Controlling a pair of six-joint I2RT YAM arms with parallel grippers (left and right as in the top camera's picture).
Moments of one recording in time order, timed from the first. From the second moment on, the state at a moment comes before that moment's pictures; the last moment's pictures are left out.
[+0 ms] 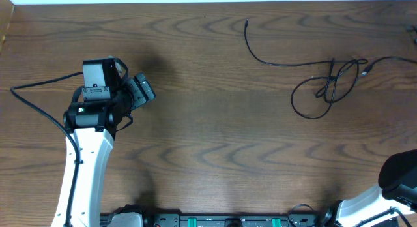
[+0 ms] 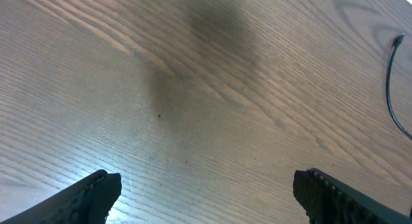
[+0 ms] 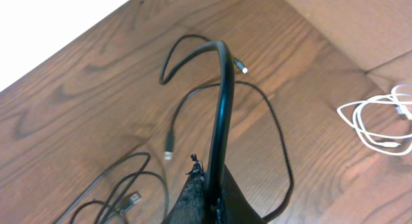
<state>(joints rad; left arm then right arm) 0.05 1.27 1.09 -0.78 0.07 -0.45 -0.44 1.82 1.93 -0.99 0.14 0.21</state>
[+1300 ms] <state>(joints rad) 0.05 1.27 1.09 -0.78 0.07 -0.45 -0.52 1.62 1.93 -1.02 0.09 0.28</state>
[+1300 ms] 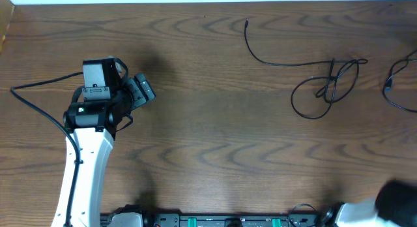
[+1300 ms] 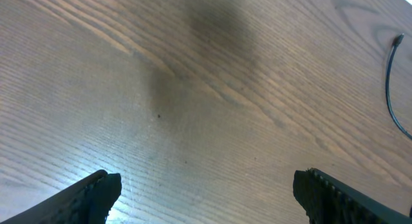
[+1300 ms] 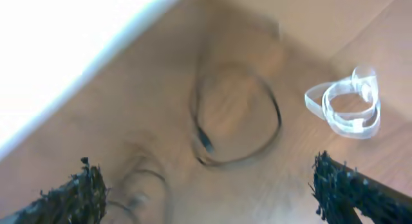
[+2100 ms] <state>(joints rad) 0.04 1.27 1.09 -0.78 0.07 -0.45 -0.31 0.82 1.69 -0.70 -0.19 0.31</state>
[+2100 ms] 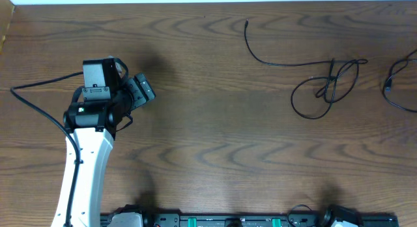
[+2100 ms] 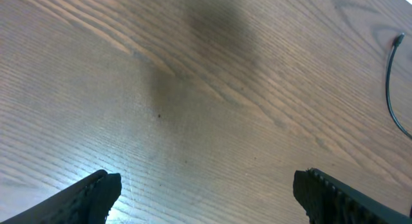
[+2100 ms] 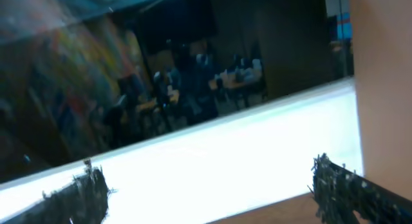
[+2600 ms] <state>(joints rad) 0.04 1.27 1.09 -0.78 0.07 -0.45 -0.30 0.41 0.99 -0.66 -0.28 0.35</state>
